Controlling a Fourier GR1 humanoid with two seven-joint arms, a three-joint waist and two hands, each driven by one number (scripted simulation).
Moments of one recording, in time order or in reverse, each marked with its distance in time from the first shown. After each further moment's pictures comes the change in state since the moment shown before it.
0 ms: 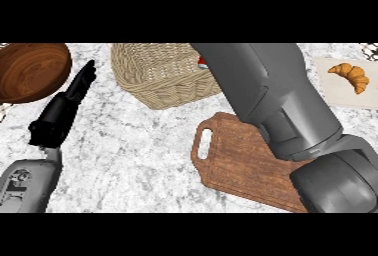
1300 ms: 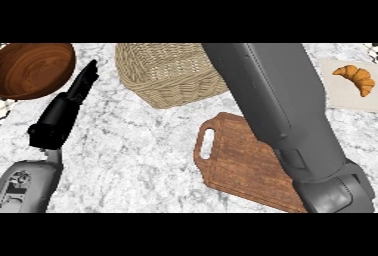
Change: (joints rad) left arm 0.006 0.002 -0.019 -0.031 0.009 0.001 0.008; right arm 0.264 0.002 0.146 -0.555 0.147 0.079 0.047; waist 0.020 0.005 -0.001
